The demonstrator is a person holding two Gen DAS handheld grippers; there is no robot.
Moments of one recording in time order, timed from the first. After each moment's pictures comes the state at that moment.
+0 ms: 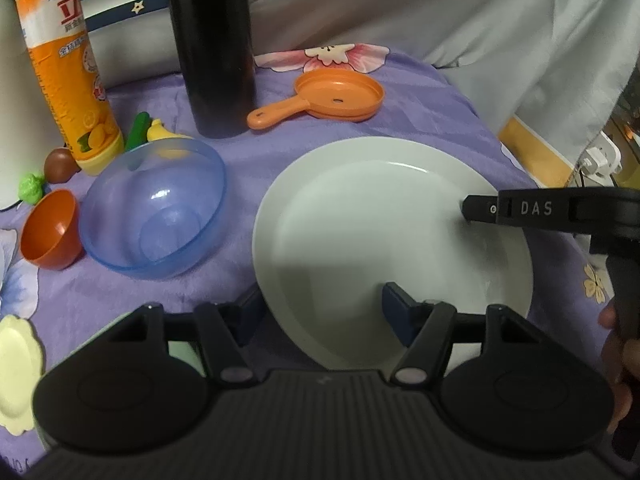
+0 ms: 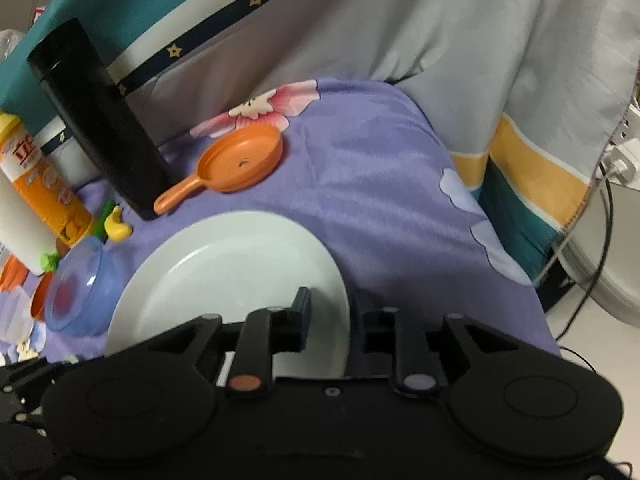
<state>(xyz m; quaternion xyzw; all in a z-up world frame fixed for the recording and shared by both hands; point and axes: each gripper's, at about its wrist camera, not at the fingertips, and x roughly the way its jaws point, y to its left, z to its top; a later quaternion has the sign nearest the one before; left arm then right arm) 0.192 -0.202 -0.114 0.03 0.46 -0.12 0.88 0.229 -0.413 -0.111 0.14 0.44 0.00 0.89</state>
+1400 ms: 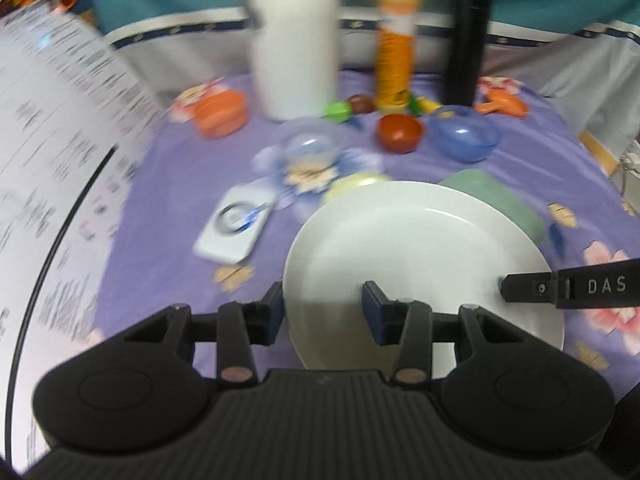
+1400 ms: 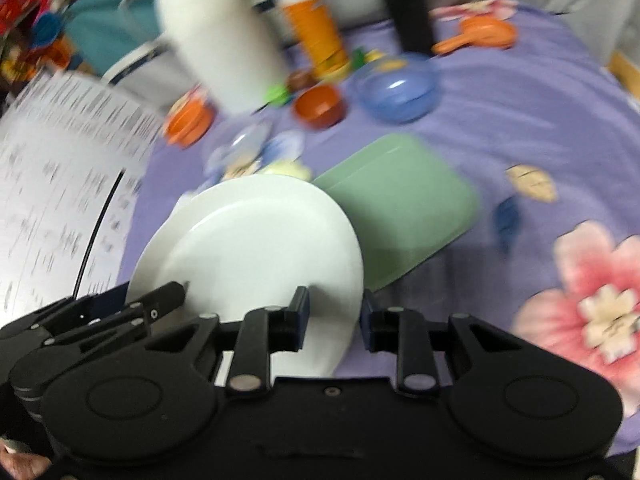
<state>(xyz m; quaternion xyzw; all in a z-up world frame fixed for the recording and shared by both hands) -0.008 0.092 -0.026 0.02 0.44 0.00 0.90 0.044 -0.159 -0.011 0.14 0.54 0.12 0.82</state>
